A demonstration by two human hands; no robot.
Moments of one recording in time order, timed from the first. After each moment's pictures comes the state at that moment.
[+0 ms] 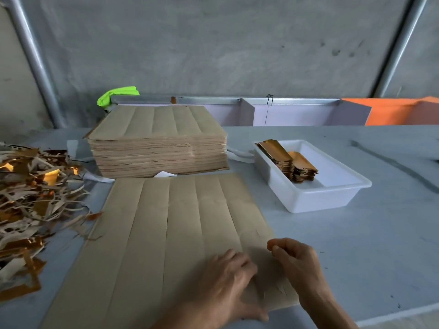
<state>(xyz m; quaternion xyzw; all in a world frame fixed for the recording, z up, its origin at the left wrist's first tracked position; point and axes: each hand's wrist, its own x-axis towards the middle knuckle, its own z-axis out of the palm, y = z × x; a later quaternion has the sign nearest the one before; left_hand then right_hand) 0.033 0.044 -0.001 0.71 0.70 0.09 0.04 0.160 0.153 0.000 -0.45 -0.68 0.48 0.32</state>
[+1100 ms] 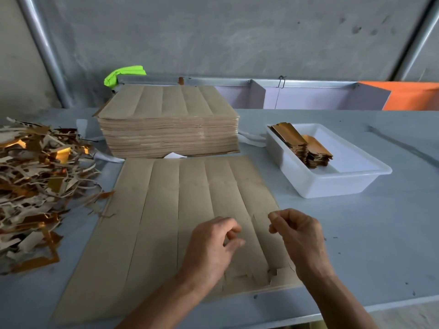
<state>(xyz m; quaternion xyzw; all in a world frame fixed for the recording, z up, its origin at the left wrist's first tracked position) 0.015 0.021 0.021 0.52 0.74 0.42 0.04 0.134 0.137 0.023 -0.41 -0.71 0.44 0.37</state>
